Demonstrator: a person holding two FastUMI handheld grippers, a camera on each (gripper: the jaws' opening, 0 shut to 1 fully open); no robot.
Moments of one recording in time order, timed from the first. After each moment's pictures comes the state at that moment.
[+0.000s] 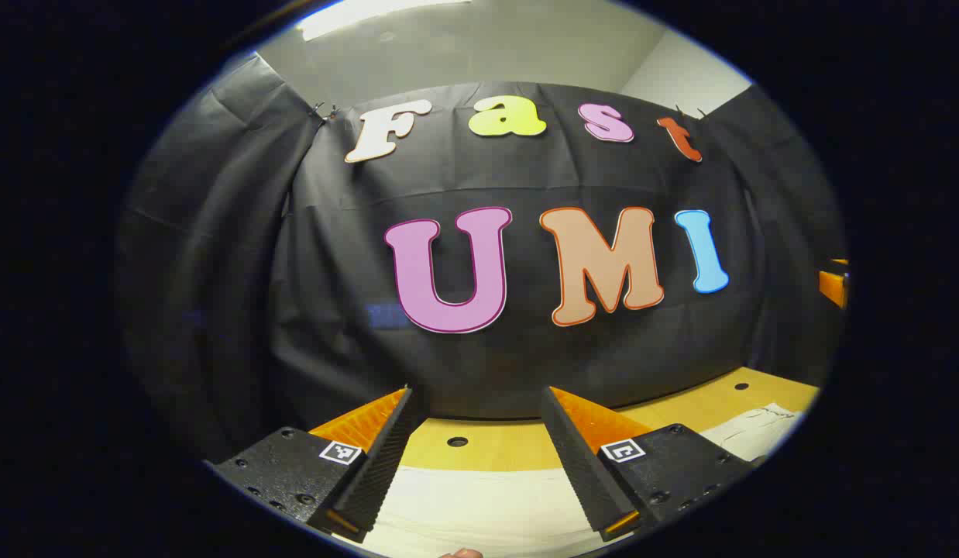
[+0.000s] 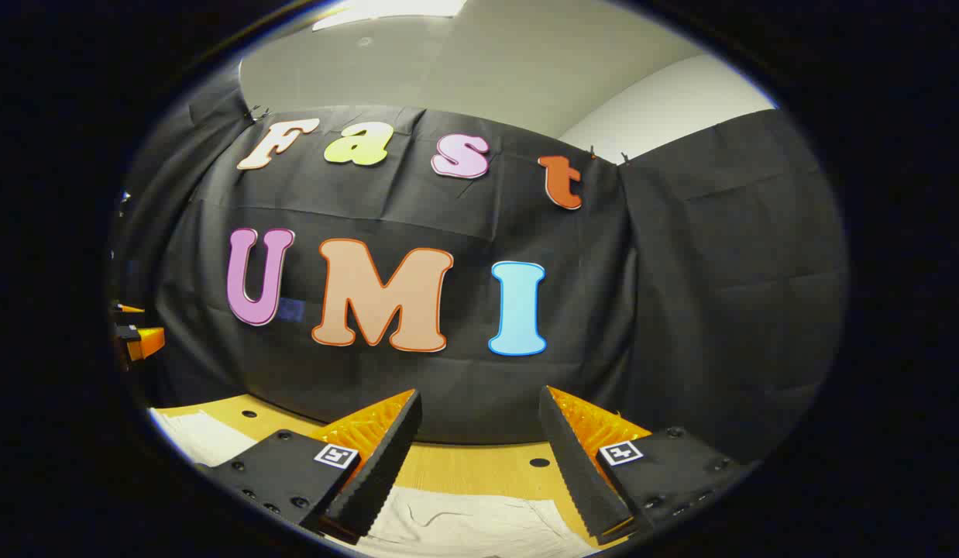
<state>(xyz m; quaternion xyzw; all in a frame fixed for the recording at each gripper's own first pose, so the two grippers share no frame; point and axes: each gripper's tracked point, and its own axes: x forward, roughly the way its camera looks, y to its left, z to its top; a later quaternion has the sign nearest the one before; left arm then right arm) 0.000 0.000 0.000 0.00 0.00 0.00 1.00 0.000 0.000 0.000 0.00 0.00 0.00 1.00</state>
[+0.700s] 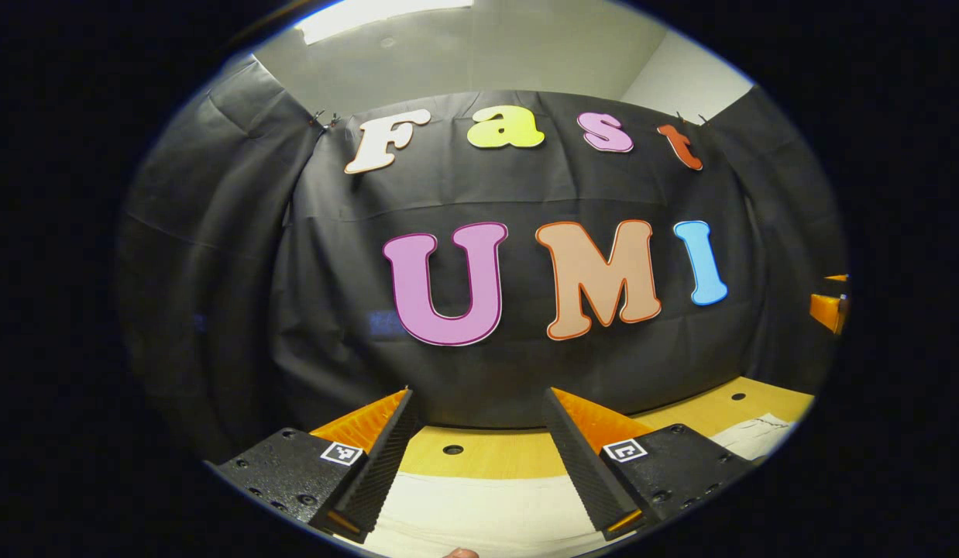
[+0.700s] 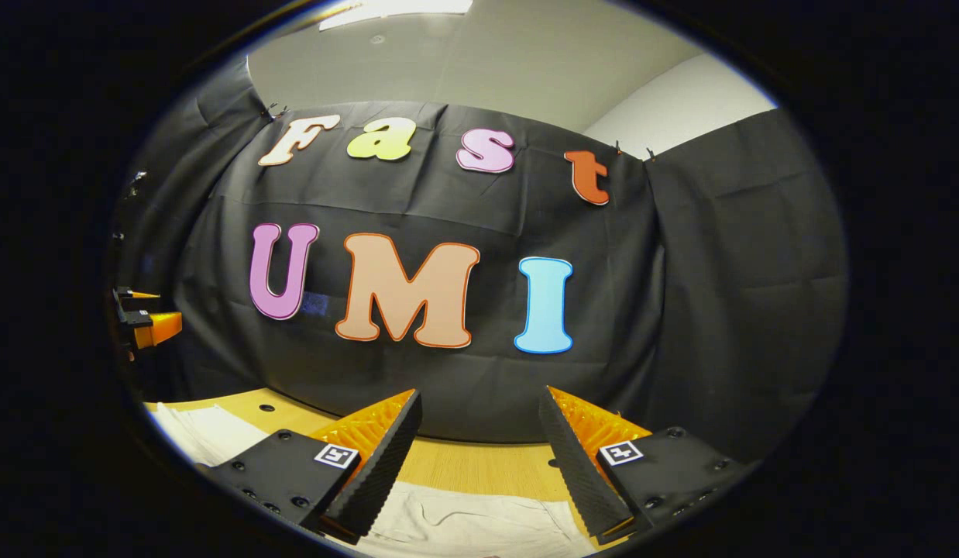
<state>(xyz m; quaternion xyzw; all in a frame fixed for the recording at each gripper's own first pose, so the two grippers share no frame) -0.004 -0.011 0.022 -0.01 -0.02 0.01 1.00 0.003 0.013 0.007 0.00 0.01 0.04 1.00</state>
